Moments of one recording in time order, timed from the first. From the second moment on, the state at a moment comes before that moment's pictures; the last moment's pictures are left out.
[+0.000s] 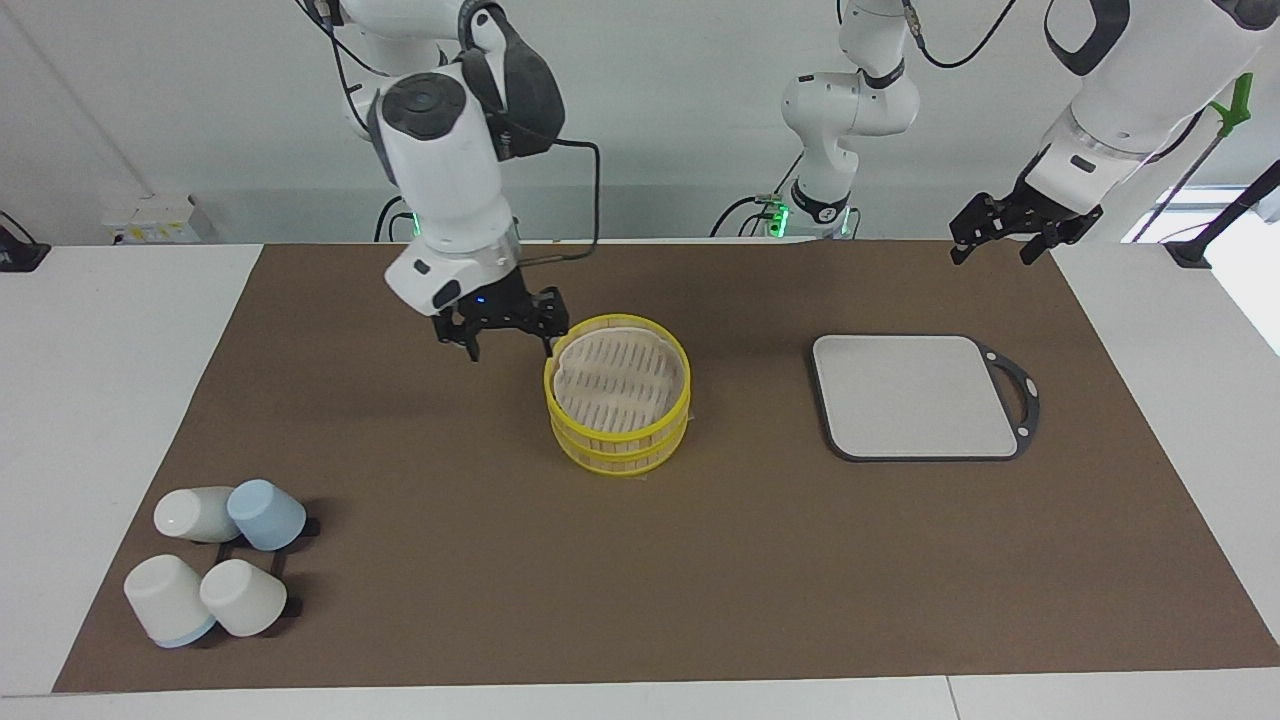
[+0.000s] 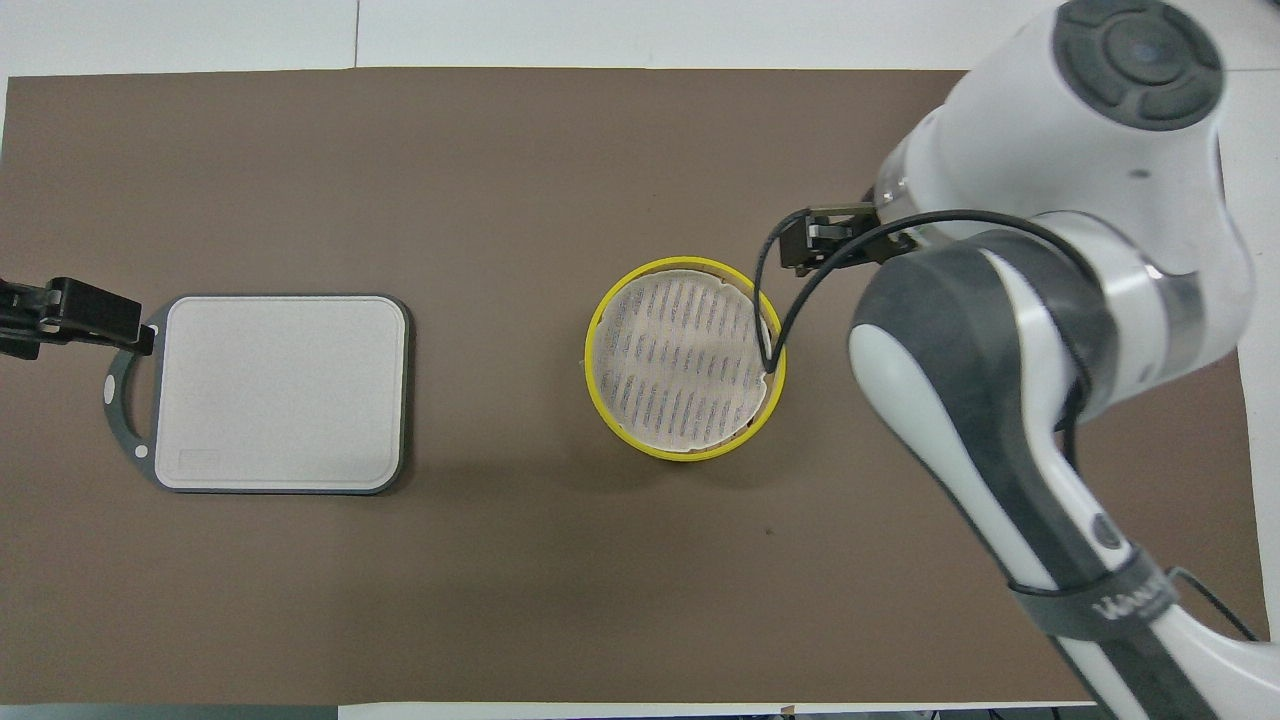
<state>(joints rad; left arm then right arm) -0.15 0.00 0.13 -1.55 -0.04 1.44 0.03 0.27 0.20 -0.01 -1.49 0.04 1.69 0.25</state>
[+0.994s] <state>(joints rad) -0.15 0.00 0.13 -1.55 -0.04 1.45 0.03 0.11 0.05 0.01 -1.53 0.00 1.49 0.03</state>
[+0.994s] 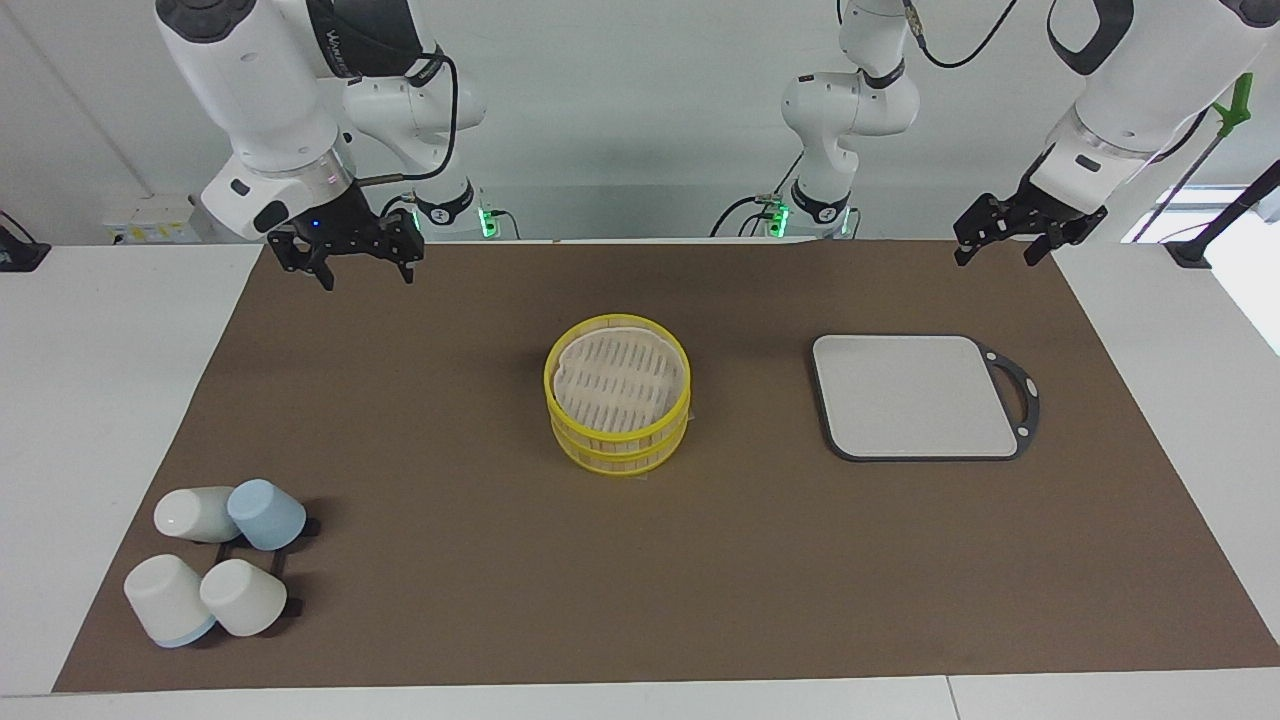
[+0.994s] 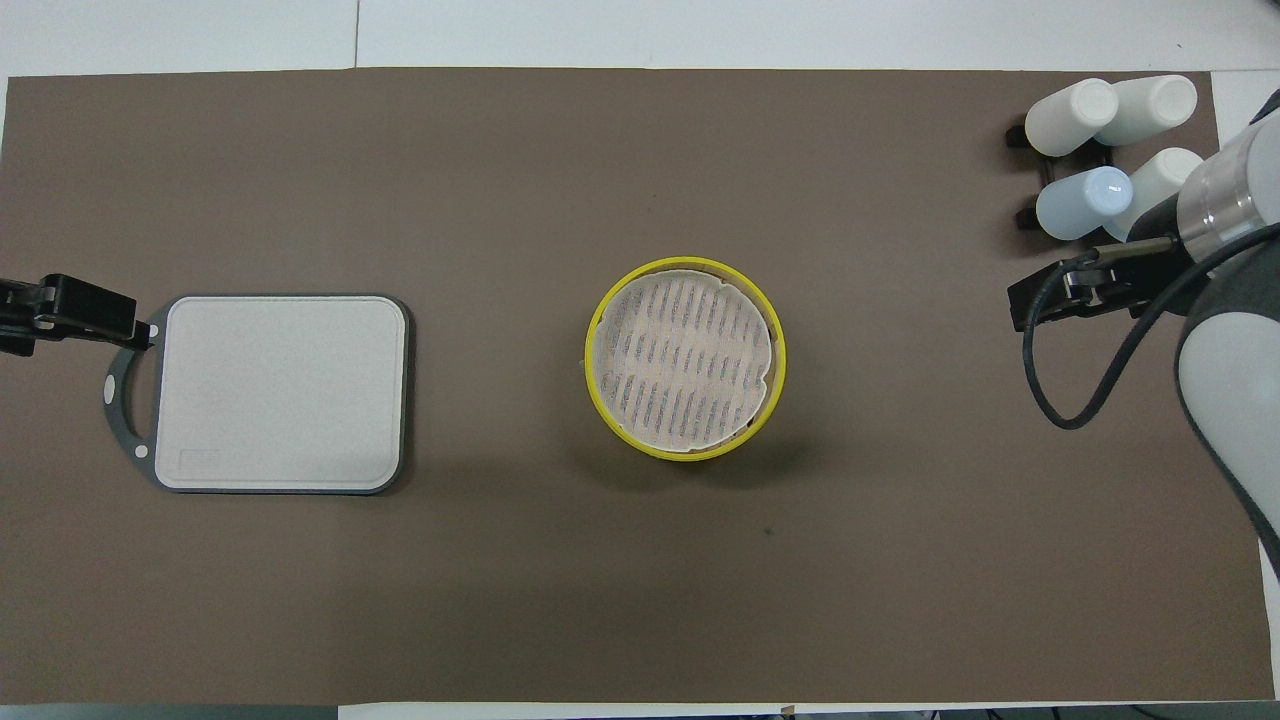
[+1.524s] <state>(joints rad) -0.15 0.00 0.13 -1.55 -0.04 1.45 0.03 0.13 -0.01 -0.08 -1.58 0.00 1.55 0.04</state>
